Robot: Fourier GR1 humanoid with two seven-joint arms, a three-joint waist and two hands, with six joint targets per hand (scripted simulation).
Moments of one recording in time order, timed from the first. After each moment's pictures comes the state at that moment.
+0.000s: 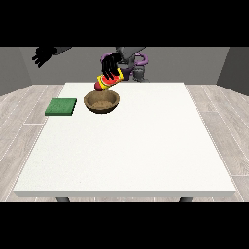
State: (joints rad) left arm -1.01 0.00 -0.75 -0.60 -1.29 0.12 0.64; right arm -0.28 -0.37 -0.35 -1.11 -0.36 0.37 -0.04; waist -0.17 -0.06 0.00
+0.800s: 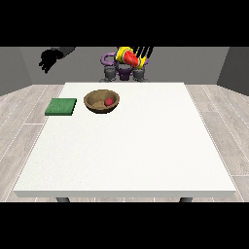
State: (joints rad) left arm -0.90 0.11 -0.32 -0.92 -0.88 0.28 0.42; right arm -0.23 -0.35 -0.38 -1.11 -0.34 0.26 -0.03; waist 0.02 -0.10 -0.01
